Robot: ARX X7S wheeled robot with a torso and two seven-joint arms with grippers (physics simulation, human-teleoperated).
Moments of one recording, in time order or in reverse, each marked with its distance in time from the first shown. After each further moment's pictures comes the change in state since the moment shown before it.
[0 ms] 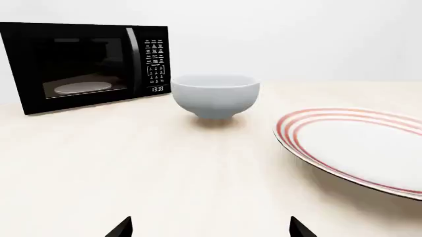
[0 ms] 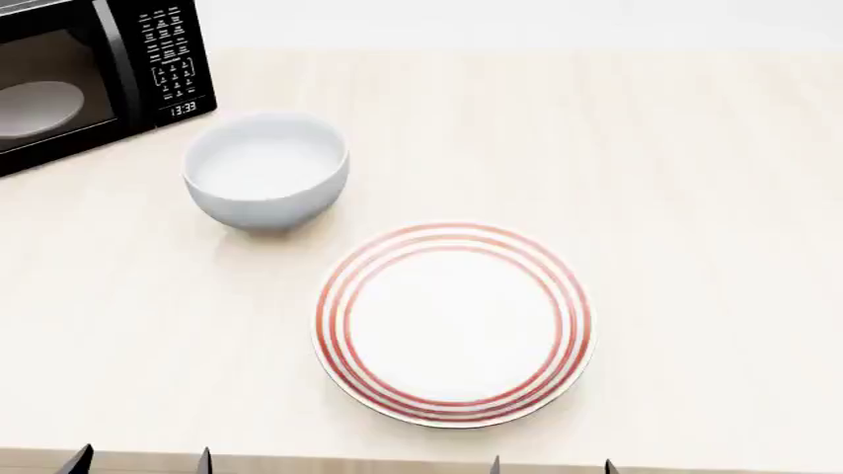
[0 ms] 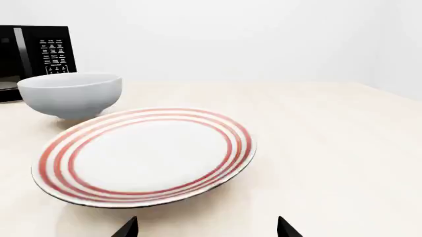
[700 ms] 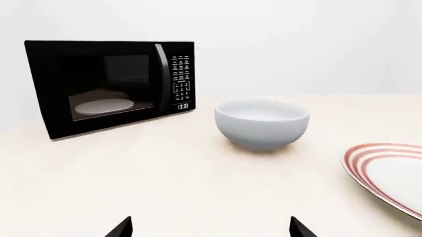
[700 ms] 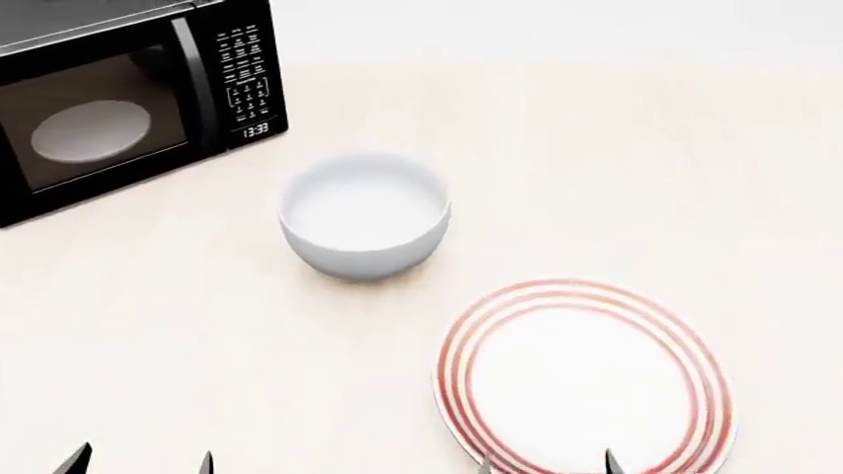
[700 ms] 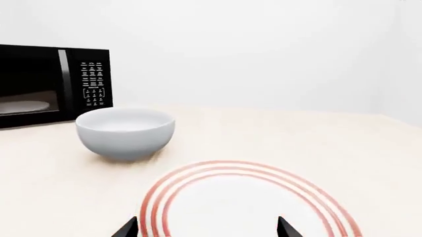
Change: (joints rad) left arm 0.062 -0.075 0.085 0.138 -0.064 -0.033 -0.050; right arm -0.068 0.072 -0.109 -0.184 0.008 0.041 0.117
